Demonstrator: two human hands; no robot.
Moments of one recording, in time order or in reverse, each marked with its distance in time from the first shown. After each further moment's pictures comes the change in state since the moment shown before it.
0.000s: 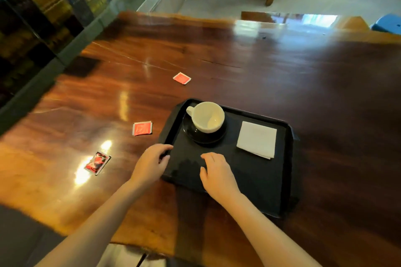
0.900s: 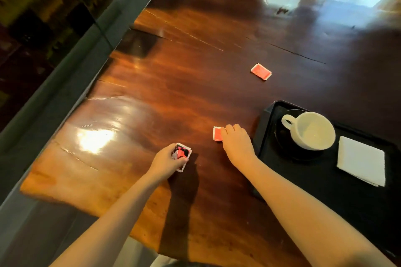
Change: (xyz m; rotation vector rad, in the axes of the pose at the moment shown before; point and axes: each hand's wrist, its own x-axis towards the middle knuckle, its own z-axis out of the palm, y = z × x) left_hand 0.032 -0.229 -0.104 -0.337 -0.167 -0.400; right_hand 0.193 -0.153 0.126 -0.618 -0.083 -0.120
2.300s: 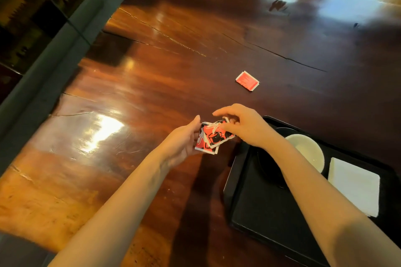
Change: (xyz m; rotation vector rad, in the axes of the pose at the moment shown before) left_hand 0.076 0.152 0.026 -0.934 -0.469 -0.214; right_hand 0.054 0.106 -0.102 0.828 -0.161 -0.047
